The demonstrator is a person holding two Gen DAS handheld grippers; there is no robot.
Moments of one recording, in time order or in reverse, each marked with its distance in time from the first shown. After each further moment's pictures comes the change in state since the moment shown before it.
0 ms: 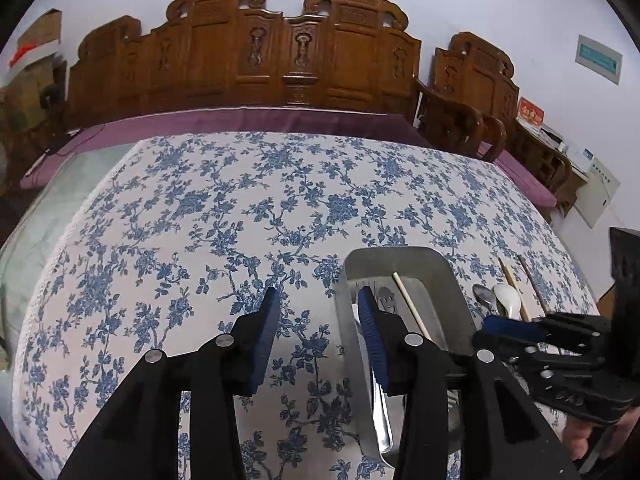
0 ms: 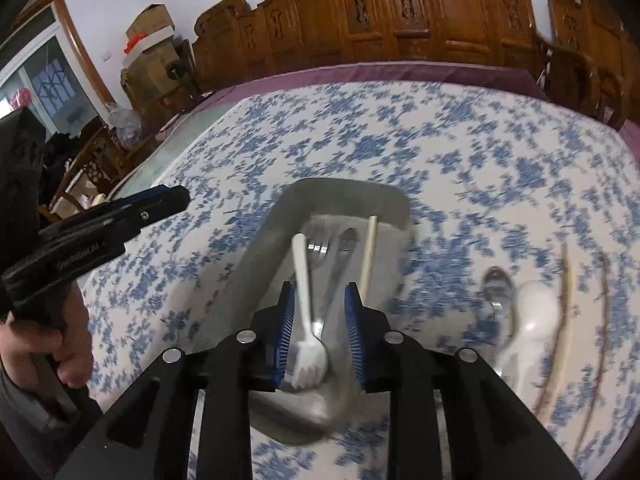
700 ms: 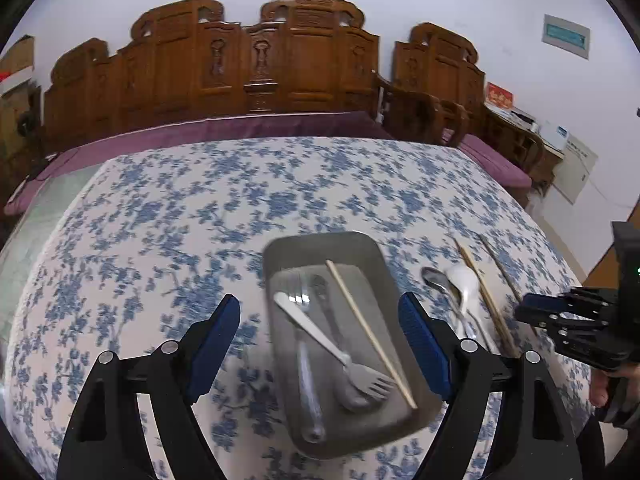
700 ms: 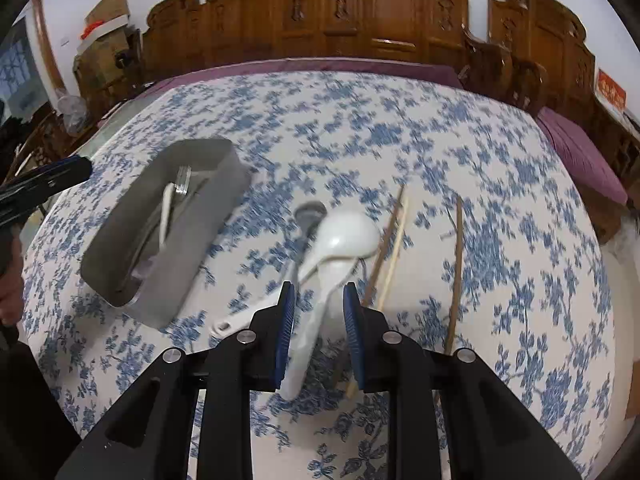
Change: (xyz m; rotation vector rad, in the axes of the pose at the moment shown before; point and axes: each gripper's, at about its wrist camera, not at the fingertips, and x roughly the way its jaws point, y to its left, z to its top) left arm -0.009 -0.069 -0.021 0.095 -0.015 -0.067; right arm -0.059 -0.106 -0.065 0.011 0.024 -0.238
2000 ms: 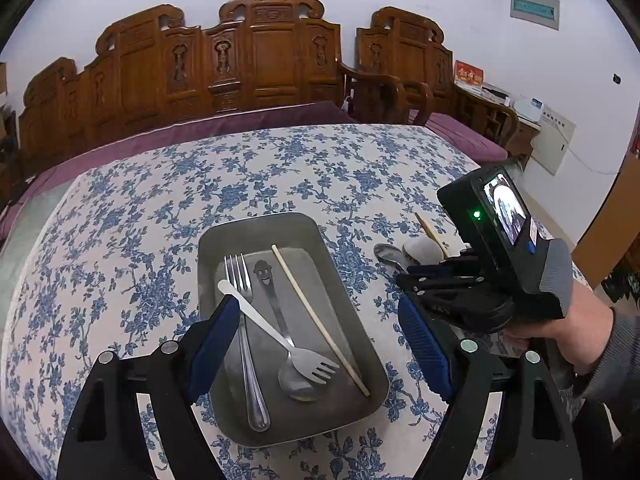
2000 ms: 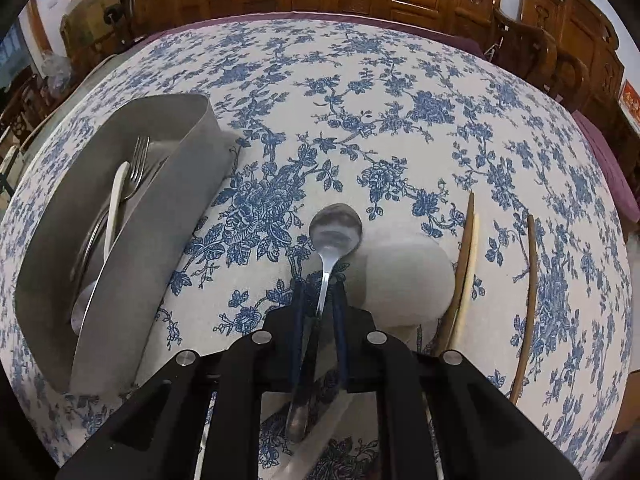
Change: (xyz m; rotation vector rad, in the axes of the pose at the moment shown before) left arm 0.004 -0.048 -0.015 0.093 0.018 -0.043; right arm 0.098 0.030 0.042 -0.073 0.153 -0.044
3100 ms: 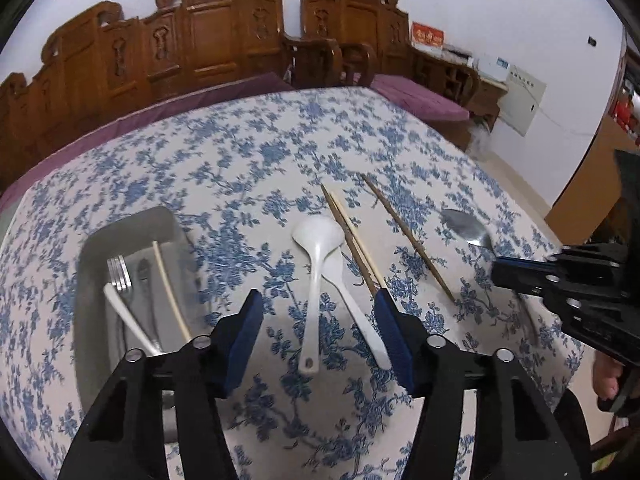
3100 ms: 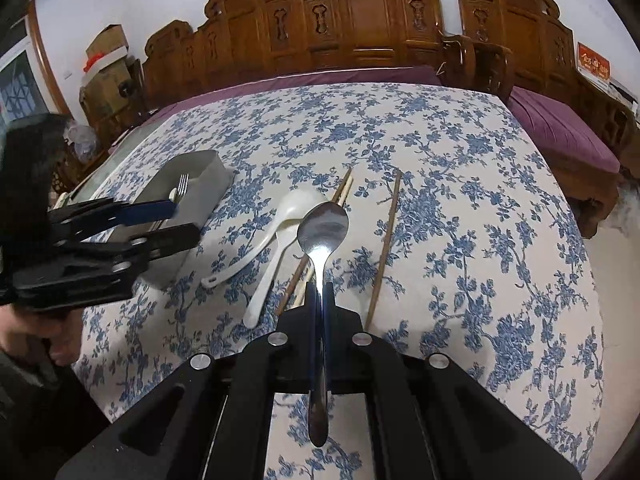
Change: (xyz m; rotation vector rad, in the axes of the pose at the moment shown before) left arm 0.049 -0.111 0.008 0.090 0.132 -0.098; right arm -0.144 -0.094 -0.121 0.130 -0.220 0.116
